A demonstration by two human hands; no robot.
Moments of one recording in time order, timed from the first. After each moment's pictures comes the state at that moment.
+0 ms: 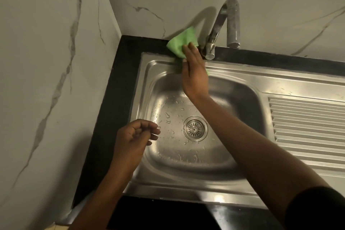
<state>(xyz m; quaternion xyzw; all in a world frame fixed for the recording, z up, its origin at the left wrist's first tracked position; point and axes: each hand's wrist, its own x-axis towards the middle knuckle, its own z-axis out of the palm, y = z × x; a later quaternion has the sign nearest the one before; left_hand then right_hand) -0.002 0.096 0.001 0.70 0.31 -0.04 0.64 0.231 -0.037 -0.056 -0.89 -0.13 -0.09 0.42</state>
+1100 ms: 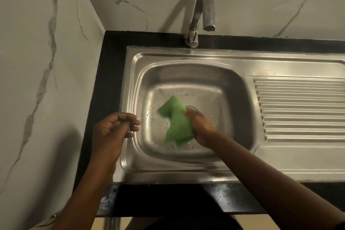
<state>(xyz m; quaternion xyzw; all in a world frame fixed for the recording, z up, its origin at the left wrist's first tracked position) -0.019 0.110 0.011 0.71 0.30 0.00 0.64 0.081 -0.126 -0.087 -0.61 0.19 0.36 0.68</state>
